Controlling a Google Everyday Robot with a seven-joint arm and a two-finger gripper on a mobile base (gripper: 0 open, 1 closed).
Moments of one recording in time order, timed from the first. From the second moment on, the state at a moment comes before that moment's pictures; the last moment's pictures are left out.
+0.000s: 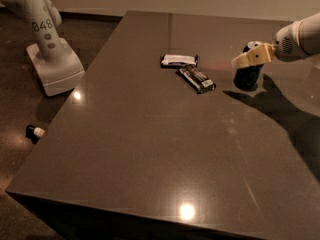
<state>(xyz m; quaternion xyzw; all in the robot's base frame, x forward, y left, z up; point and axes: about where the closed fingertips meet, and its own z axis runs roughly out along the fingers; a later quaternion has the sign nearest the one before) 0.651 -0.287 0.917 -0.22 0.88 0.09 0.40</state>
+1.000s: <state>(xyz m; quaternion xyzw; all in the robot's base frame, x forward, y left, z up) 0.622 -0.259 0.945 -0.27 0.87 0.10 0.41</state>
